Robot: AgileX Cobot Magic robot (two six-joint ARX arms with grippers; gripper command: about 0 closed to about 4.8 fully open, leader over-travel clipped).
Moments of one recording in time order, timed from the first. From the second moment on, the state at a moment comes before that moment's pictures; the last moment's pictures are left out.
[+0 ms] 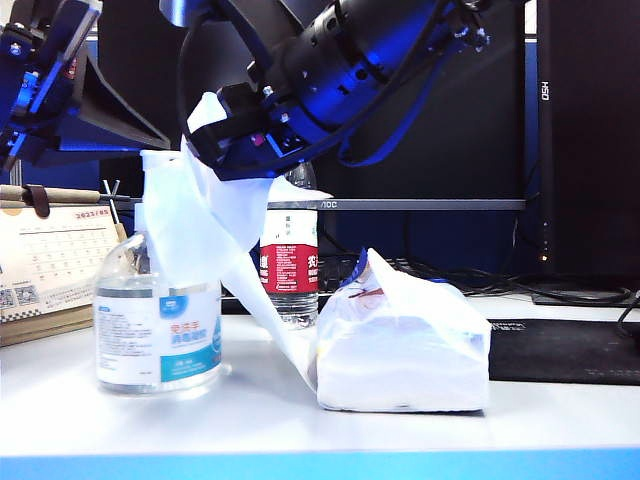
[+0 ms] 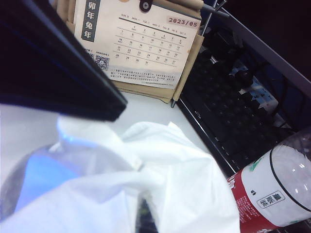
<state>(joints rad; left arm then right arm) -0.34 1.06 0.41 0.43 0.49 -0.27 0.92 1.56 0.84 0.39 0.09 -0.40</state>
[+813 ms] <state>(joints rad) -0.34 1.06 0.41 0.45 0.58 -0.33 0.92 1.56 0.84 0.38 0.09 -0.40</state>
